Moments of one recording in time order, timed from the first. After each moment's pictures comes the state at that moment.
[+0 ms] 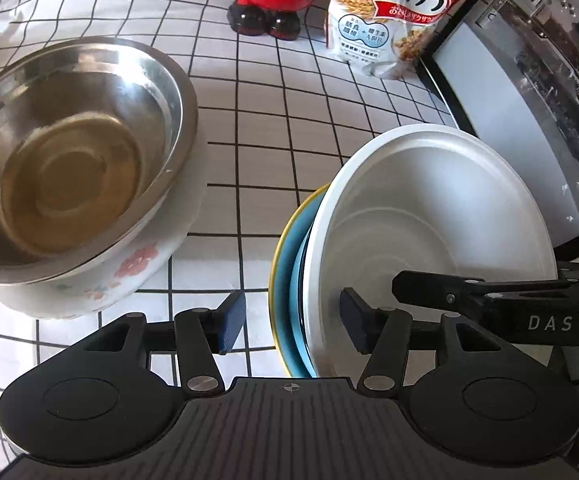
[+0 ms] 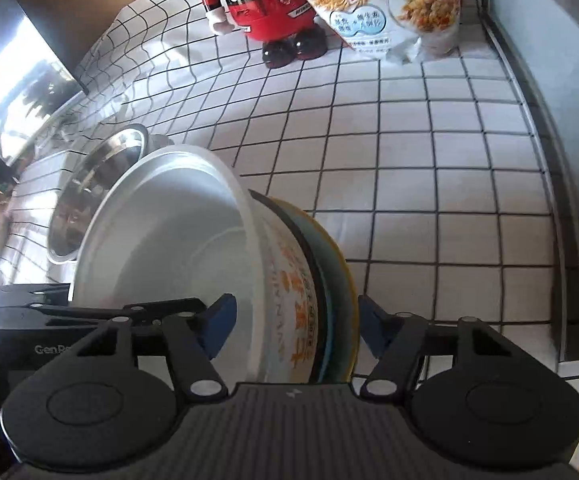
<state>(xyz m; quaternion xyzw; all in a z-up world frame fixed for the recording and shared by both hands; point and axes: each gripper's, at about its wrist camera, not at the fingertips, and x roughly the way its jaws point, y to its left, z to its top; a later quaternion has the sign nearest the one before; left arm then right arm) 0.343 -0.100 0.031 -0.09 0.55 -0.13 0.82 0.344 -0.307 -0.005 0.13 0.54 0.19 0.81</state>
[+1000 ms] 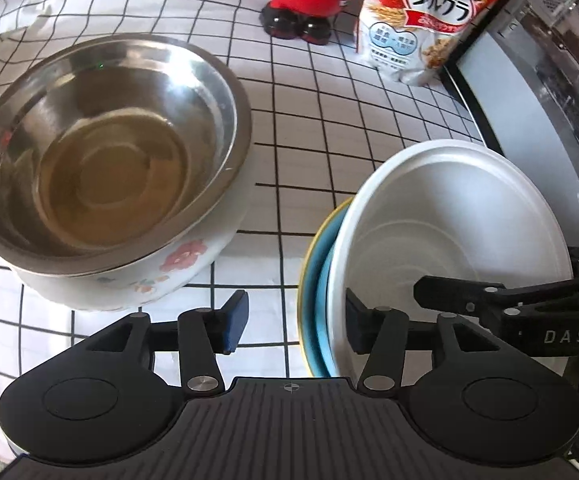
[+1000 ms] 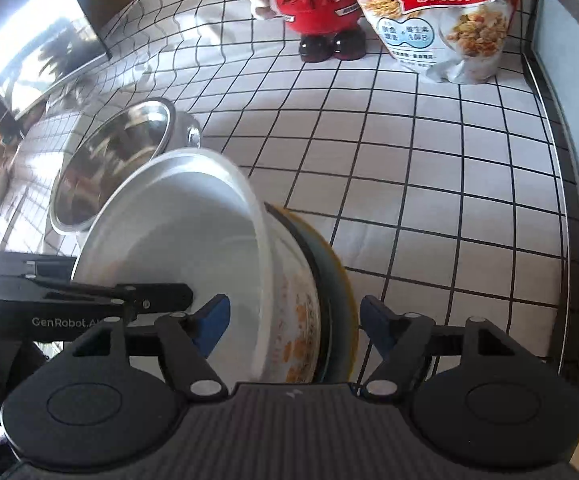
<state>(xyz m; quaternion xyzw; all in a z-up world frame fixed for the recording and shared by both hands) 0.339 -0.083 0.033 -0.09 0.56 -0.10 0.82 0.351 -0.283 0.008 0.05 0.54 0.21 0.82</state>
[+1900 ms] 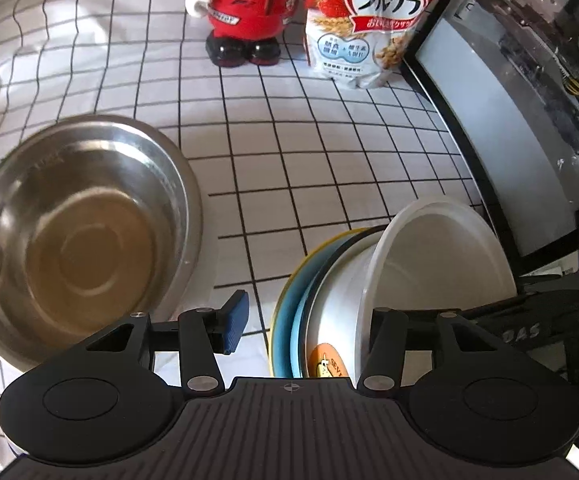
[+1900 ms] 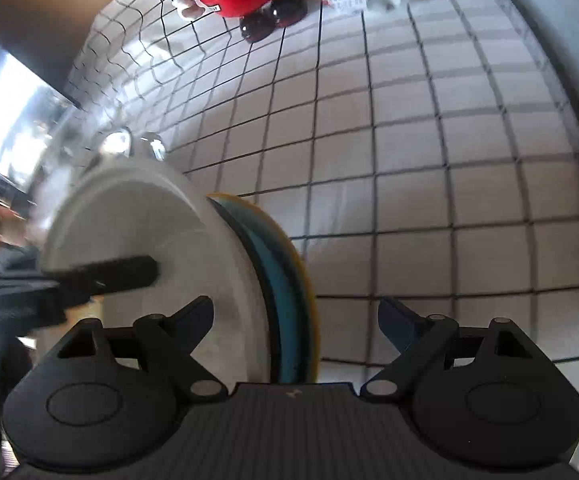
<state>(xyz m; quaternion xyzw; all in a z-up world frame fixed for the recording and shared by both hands) 0.362 -0.100 0.049 -0.03 0.56 -0.16 0.81 0.355 -0.326 -0.033 0.22 0.58 0.21 0.76</state>
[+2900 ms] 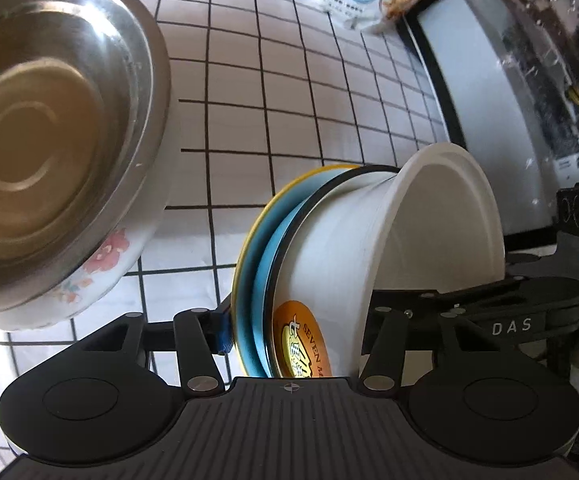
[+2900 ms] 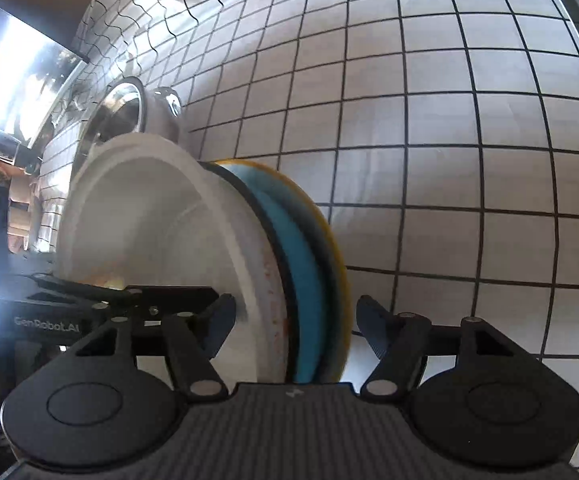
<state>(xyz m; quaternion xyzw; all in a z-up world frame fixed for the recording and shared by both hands) 0.361 -0.085 0.010 -0.14 0.63 -0.20 0.74 0.365 -0.304 -0.026 0.16 0.62 0.23 0.73</state>
